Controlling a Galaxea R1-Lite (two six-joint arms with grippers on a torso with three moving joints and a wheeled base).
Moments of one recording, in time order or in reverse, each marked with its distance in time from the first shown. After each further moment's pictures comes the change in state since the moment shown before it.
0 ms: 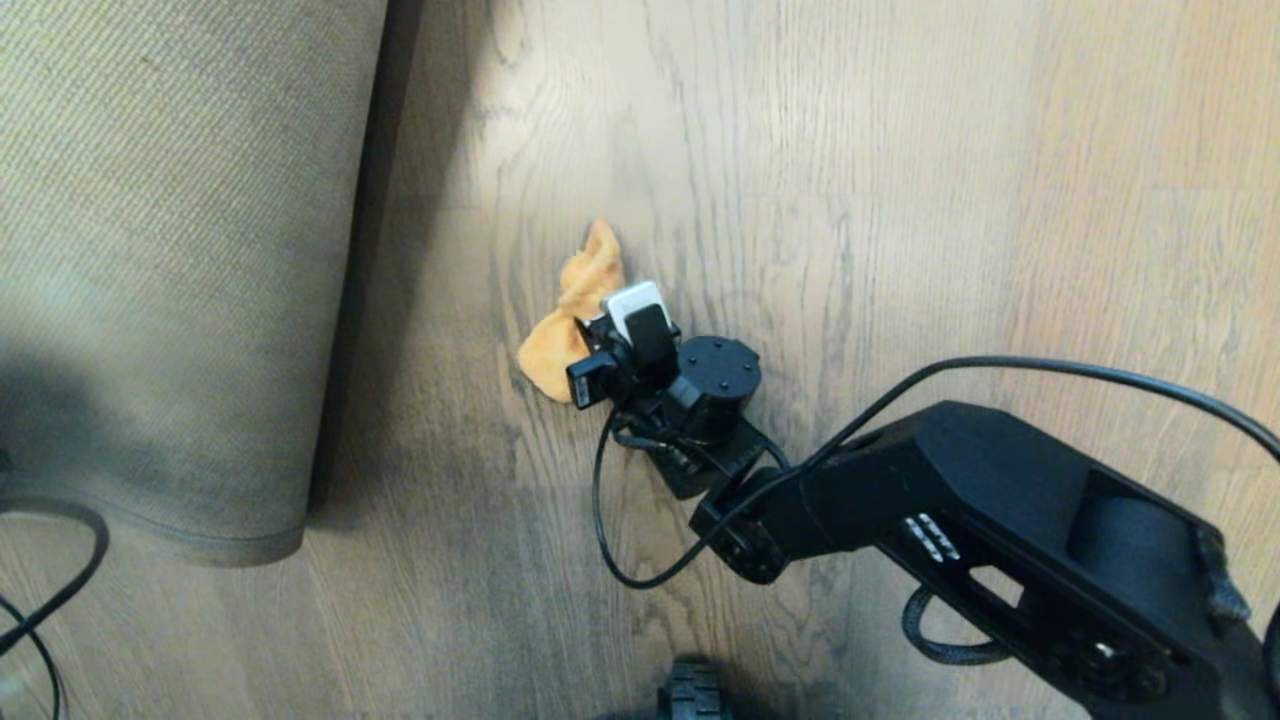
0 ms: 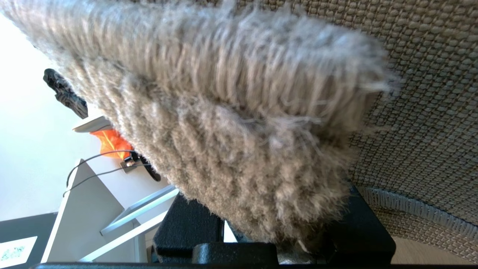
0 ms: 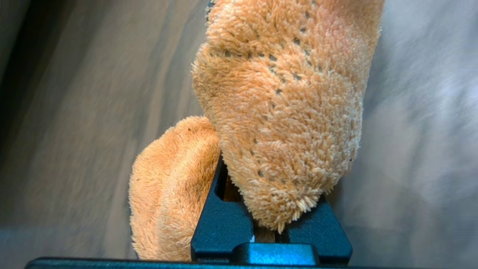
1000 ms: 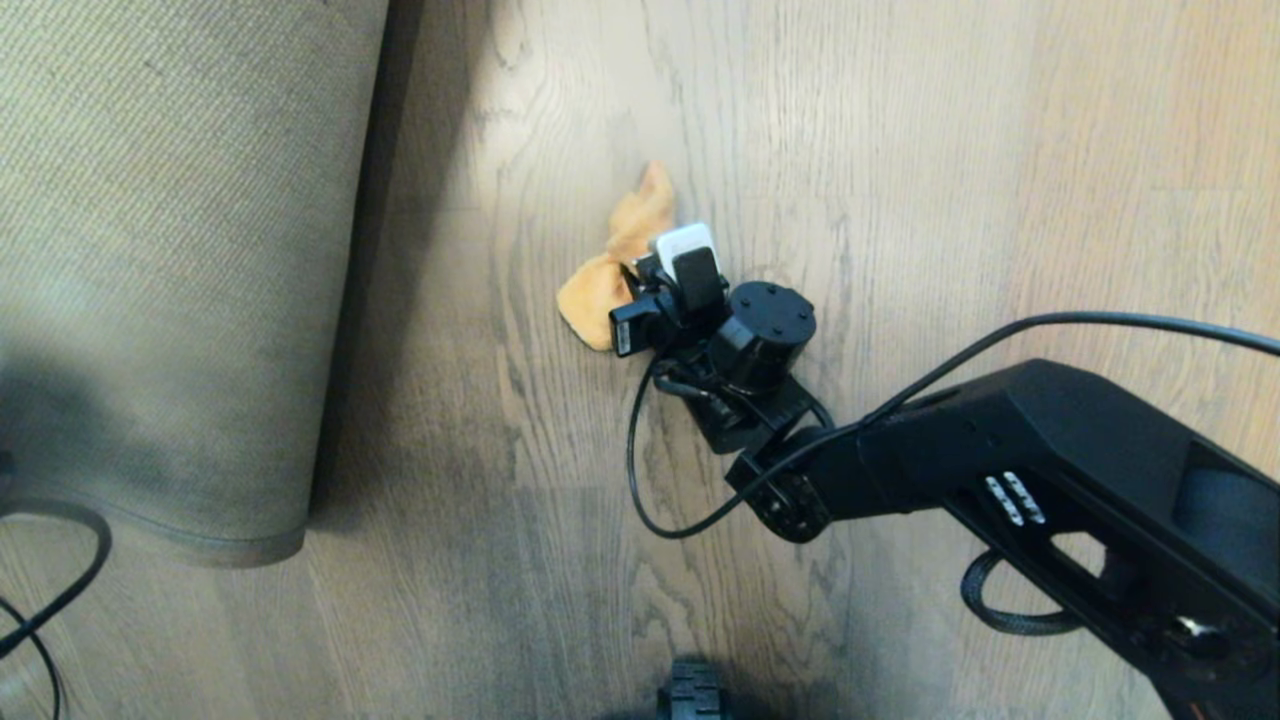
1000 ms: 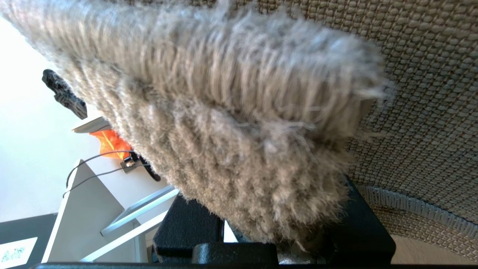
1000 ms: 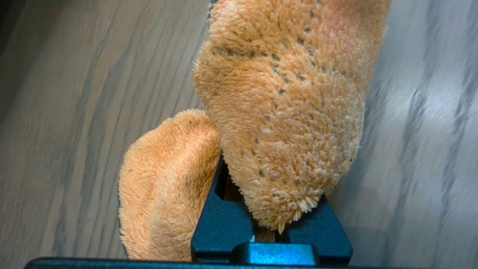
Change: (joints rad) left arm 0.000 0.005 0.003 0.000 0.000 0.000; right arm -0.009 -0.068 0.030 0.033 -0.014 -0.035
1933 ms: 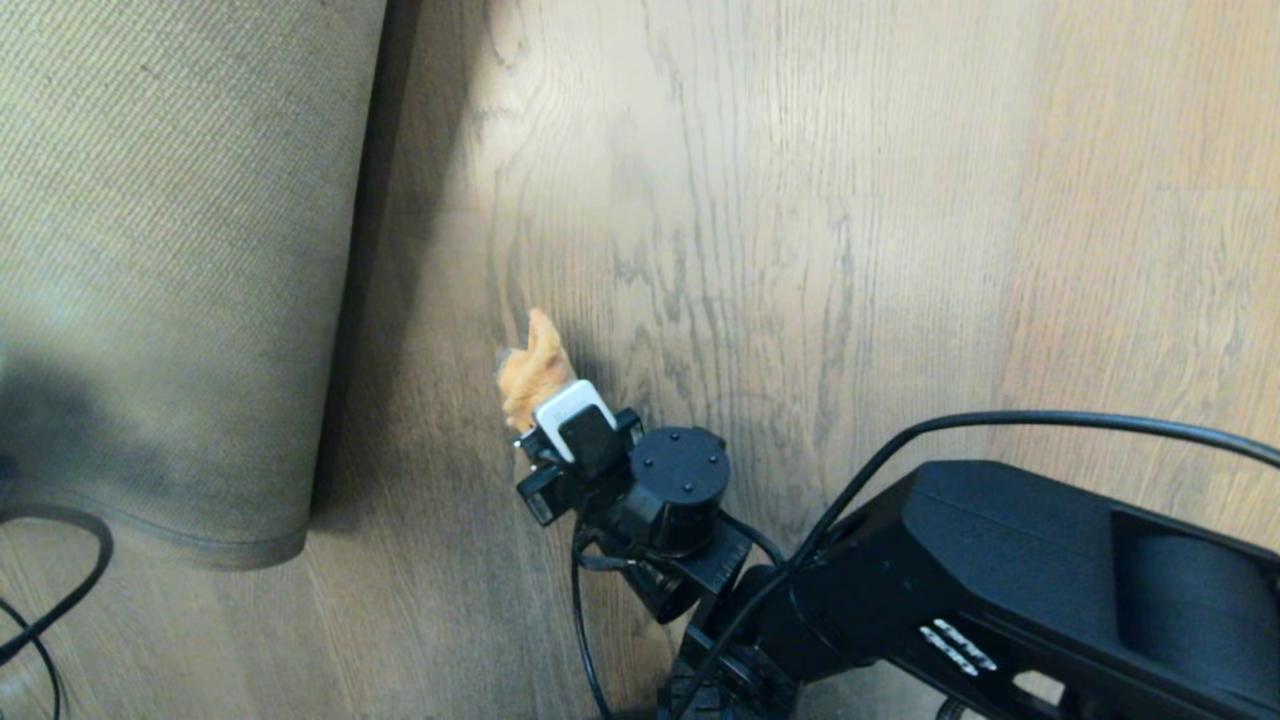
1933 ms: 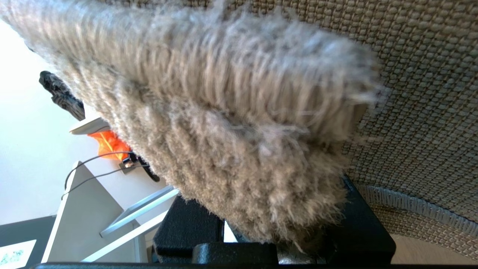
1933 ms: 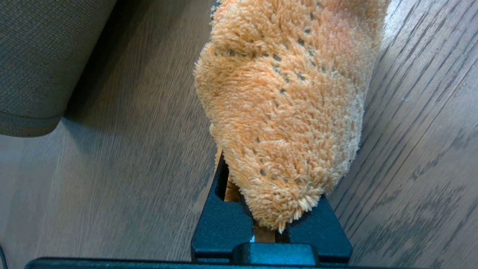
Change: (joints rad) left arm -0.001 0.000 0.012 -0.001 -0.001 -0.003; right arm 0.245 -0.021 0.264 -0.083 0.004 -0.046
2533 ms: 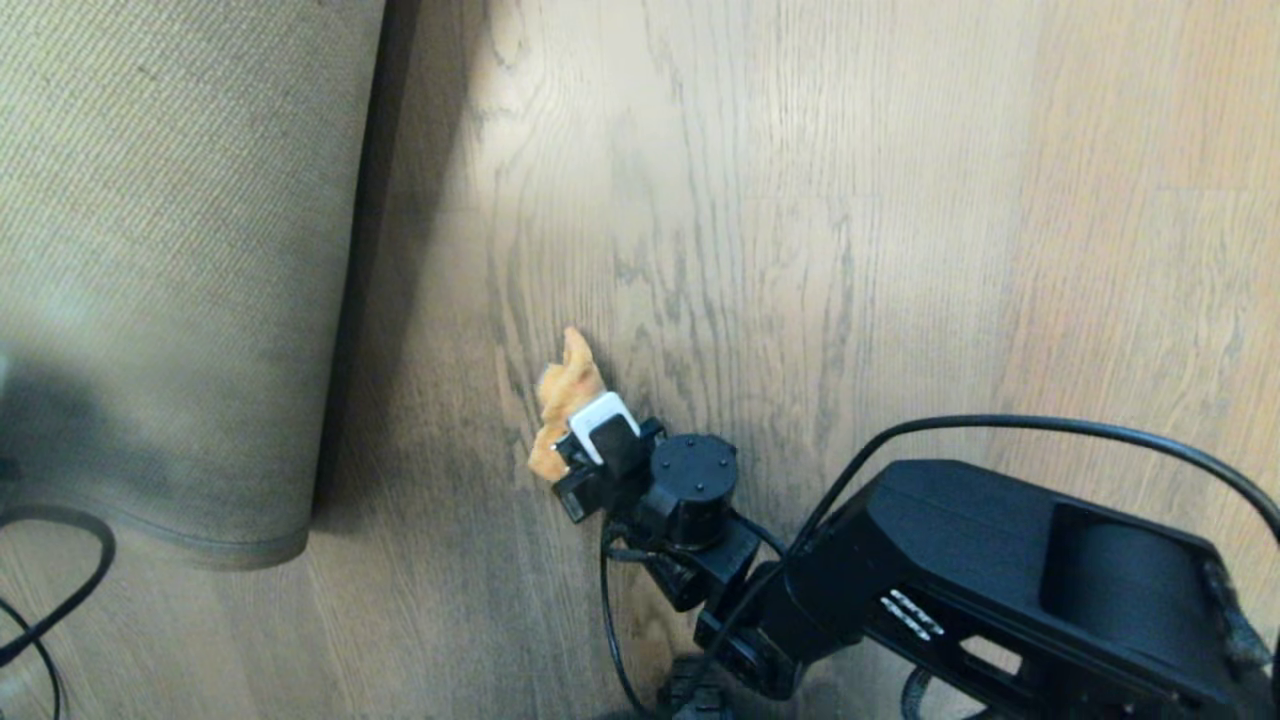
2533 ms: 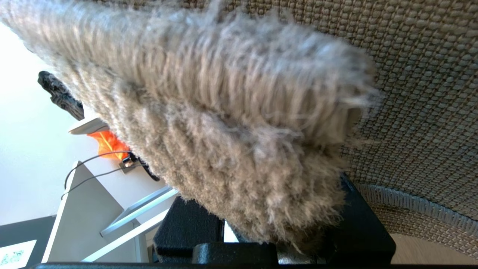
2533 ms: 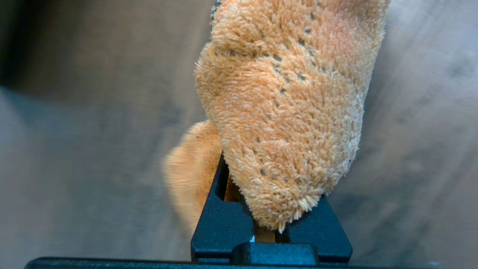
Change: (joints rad) left arm 0.000 0.008 0.001 0.000 0.000 0.001; right arm -0.072 0.067 -0.001 -0.025 0.001 0.000
